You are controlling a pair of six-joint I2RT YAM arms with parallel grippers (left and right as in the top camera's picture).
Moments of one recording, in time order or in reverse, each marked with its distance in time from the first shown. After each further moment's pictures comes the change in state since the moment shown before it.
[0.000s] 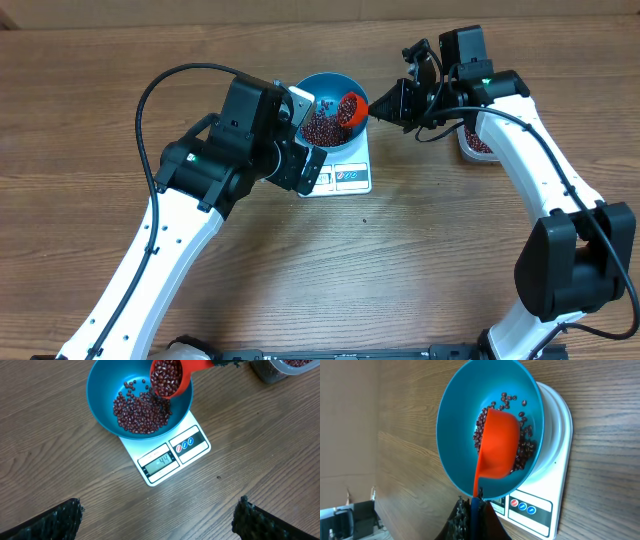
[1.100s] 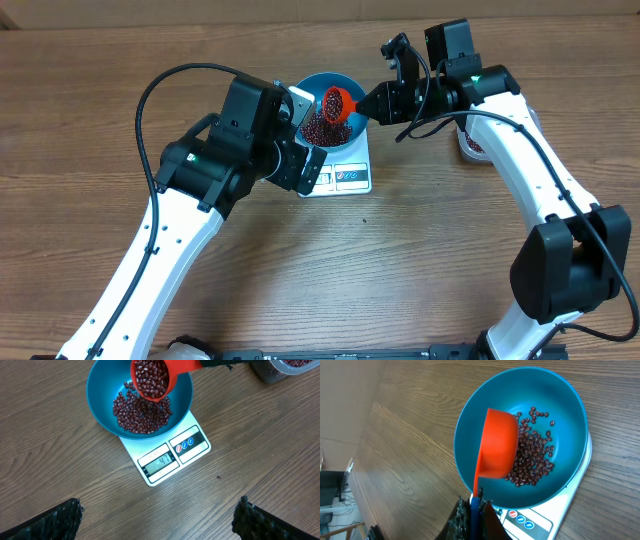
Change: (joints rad) left arm 0.000 0.000 0.000 0.000 0.000 0.000; right arm 0.053 0.000 0.056 -0.018 0.007 -0.216
